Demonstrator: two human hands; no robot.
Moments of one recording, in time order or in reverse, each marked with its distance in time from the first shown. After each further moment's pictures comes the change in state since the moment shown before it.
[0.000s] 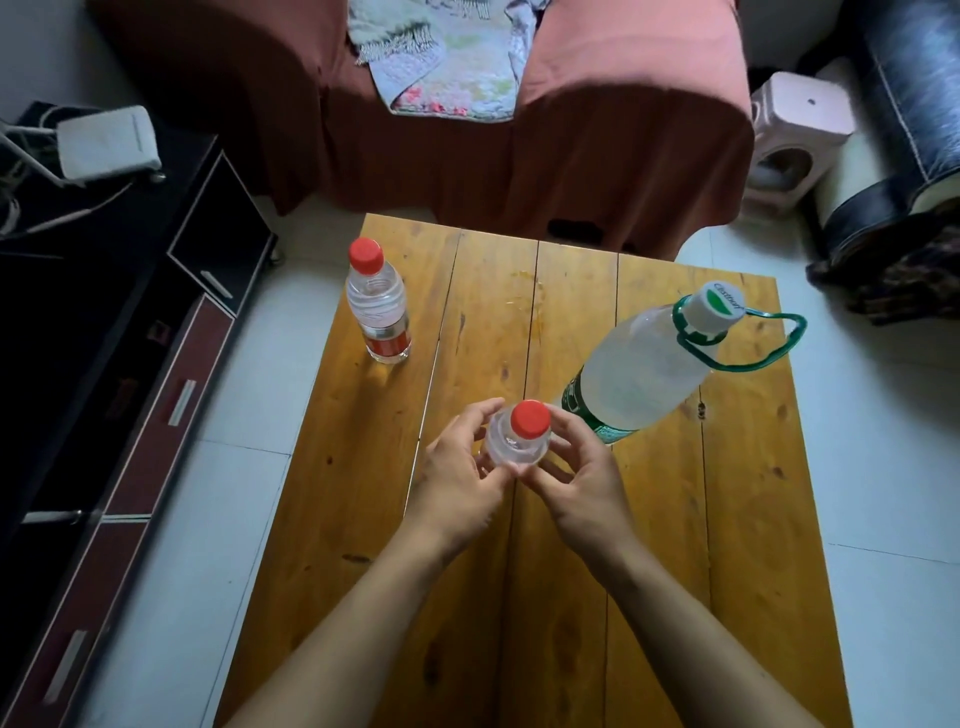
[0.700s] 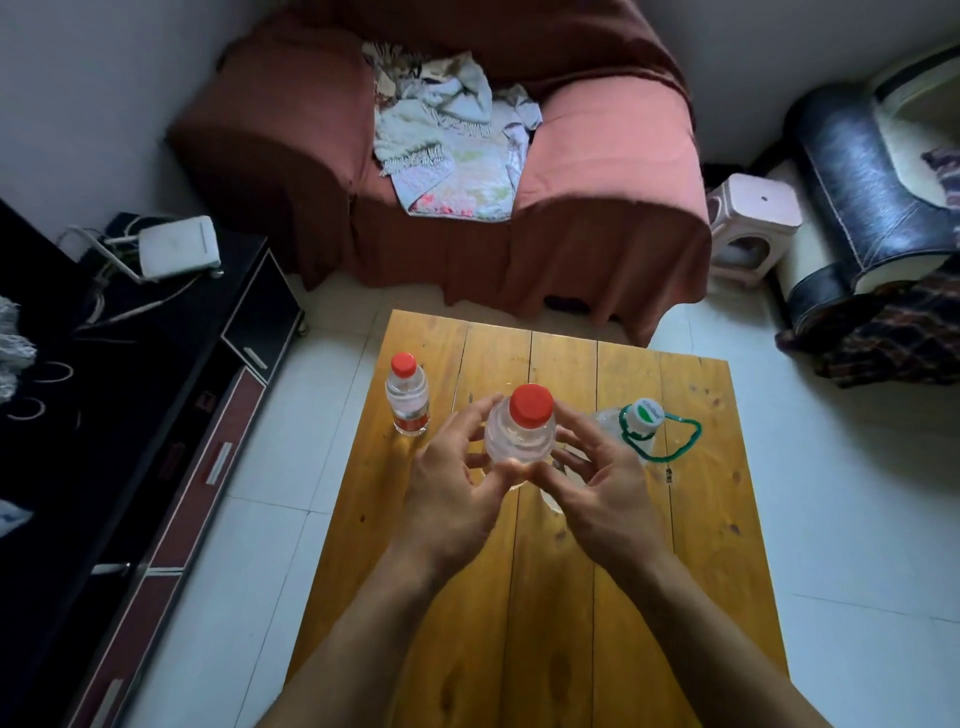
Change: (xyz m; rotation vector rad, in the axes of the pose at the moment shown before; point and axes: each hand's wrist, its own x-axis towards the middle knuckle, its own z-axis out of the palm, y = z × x) left_hand -0.043 0.144 -0.075 -0.012 0.094 0.193; right_hand -0.041 -0.162 -0.037 -0.030 -0.019 -0.245
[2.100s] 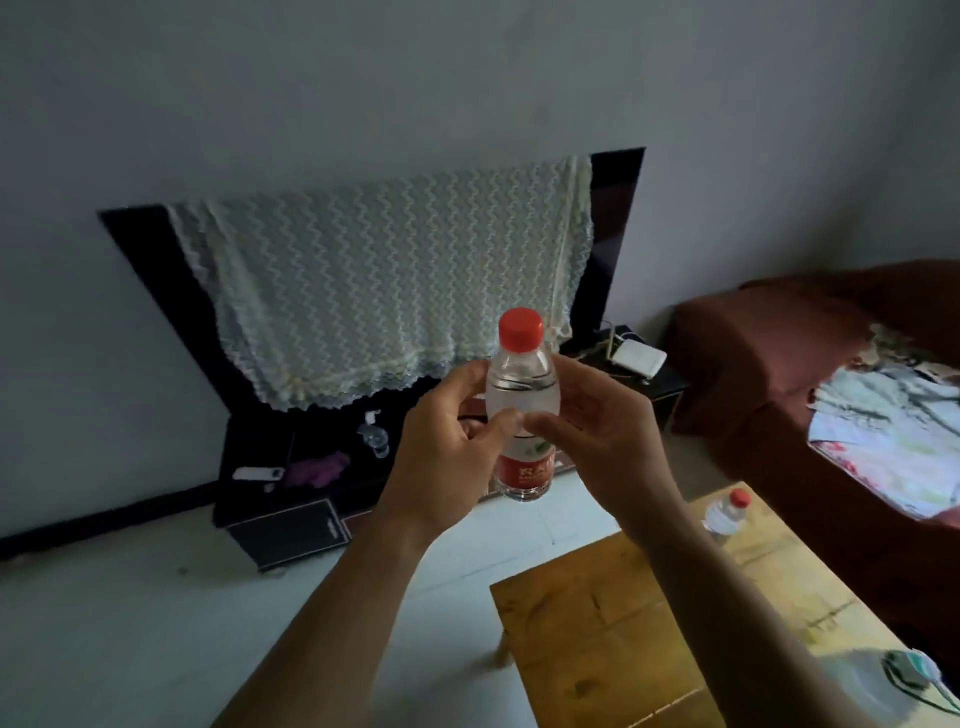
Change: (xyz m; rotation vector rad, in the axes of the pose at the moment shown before) left_hand -0.390 0.226 -0.119 -0.007 1.100 -0.034; right_hand -0.236 -0.284 0.067 0.208 -1.015 -0.655
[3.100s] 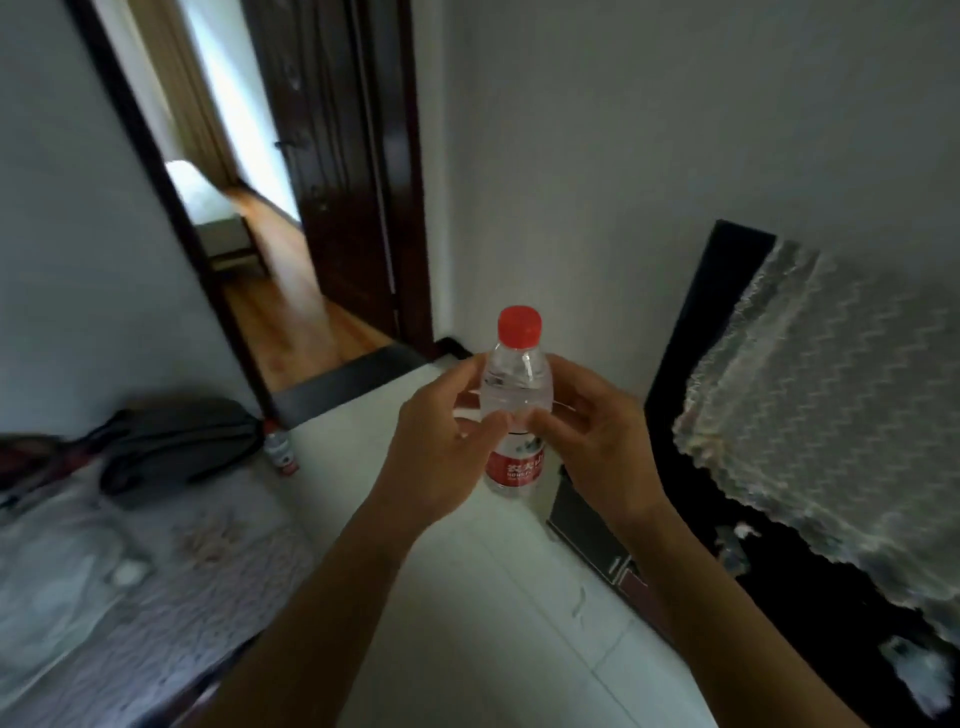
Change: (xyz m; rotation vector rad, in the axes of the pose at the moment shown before) left_hand -0.136 -0.031 -0.242 0.394 1.090 -0.282; right_hand 0.053 -0.050 0.356 0.294 -1.067 -0.282
